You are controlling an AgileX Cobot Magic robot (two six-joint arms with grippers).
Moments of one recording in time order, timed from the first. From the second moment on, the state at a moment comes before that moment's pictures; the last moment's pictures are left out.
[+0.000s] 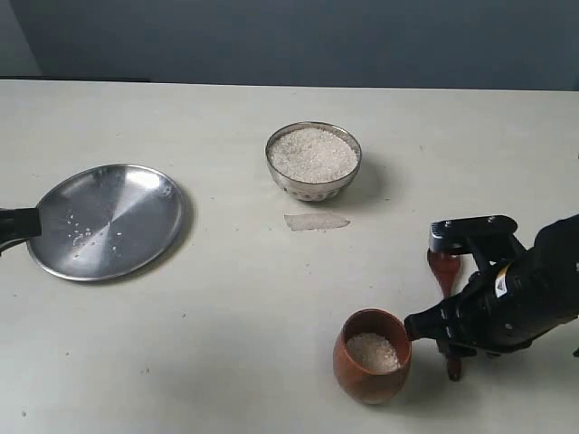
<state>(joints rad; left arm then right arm) 0.04 0.86 -0.45 -0.47 0.47 0.16 0.44 1.56 -0.49 0.06 0.37 0.22</state>
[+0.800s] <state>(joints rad) 0.04 0.86 -0.45 -0.47 0.47 0.16 0.44 1.57 -0.49 -0.27 0.38 0.54</state>
